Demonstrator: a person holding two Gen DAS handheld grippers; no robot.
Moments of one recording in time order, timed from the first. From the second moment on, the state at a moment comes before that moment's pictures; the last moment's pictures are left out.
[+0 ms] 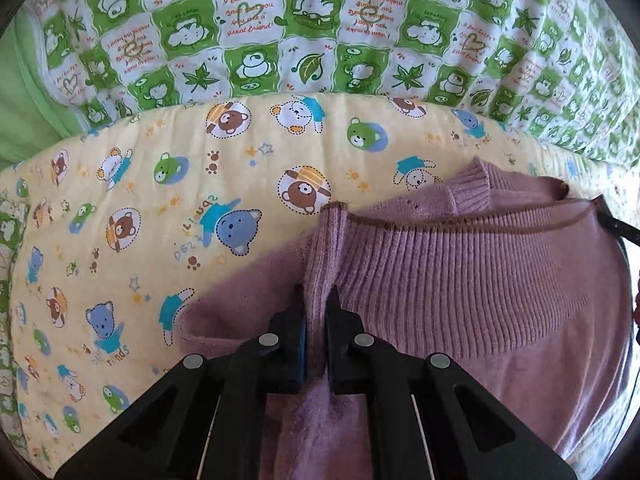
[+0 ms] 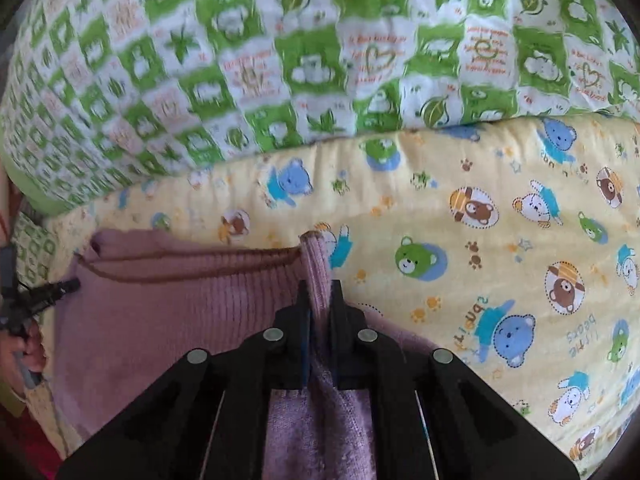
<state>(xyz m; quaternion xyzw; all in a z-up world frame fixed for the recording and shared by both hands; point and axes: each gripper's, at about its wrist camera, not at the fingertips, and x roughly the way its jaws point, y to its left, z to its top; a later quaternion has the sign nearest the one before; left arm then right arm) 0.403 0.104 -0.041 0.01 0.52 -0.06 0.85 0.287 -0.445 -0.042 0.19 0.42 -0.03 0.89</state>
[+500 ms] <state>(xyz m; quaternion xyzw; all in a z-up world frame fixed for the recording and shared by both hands) 0.303 0.161 -0.013 -0.11 0.53 0.01 0.84 0.242 -0.424 0.006 0.23 0.36 -0.04 0.90</state>
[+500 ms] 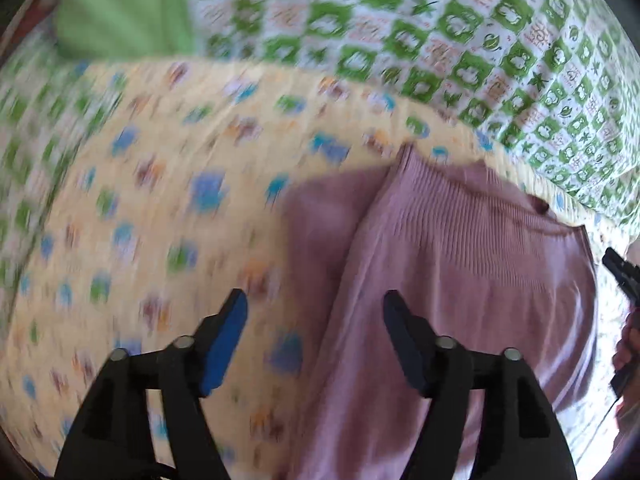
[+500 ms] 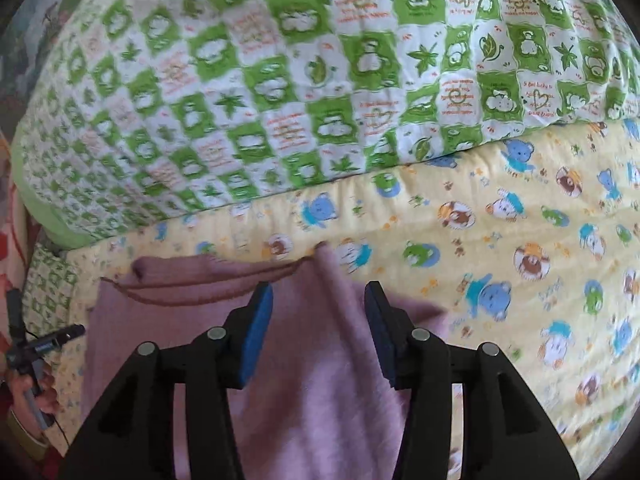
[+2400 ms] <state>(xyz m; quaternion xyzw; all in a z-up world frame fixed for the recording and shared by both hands) 0.215 -0.059 -0.016 -0.05 0.49 -0.14 0.86 0.163 -0.336 -0.025 0.32 0.40 0.05 0.86</state>
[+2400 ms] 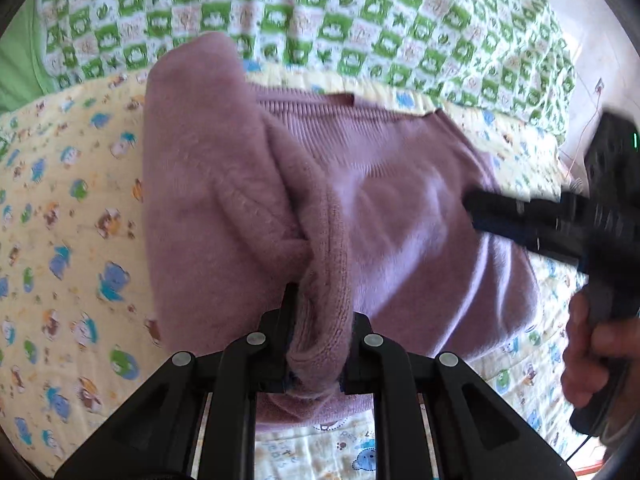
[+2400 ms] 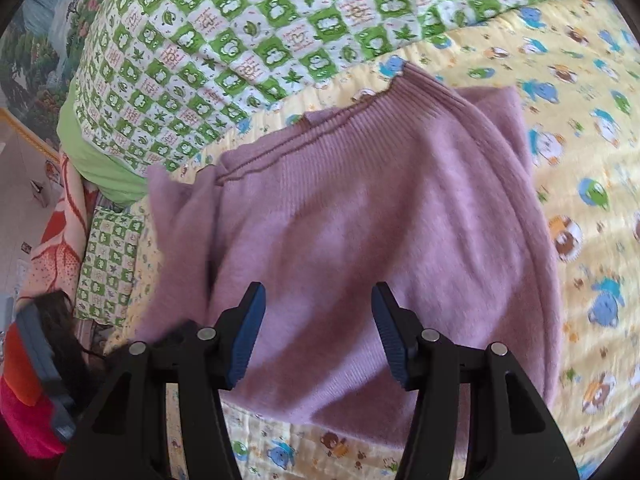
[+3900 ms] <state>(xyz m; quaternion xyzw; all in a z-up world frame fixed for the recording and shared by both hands) 0.192 -0.098 0.025 -0.11 0.49 -0.23 0.84 0.281 -0.317 0.039 0.26 0.41 0.15 0.86</state>
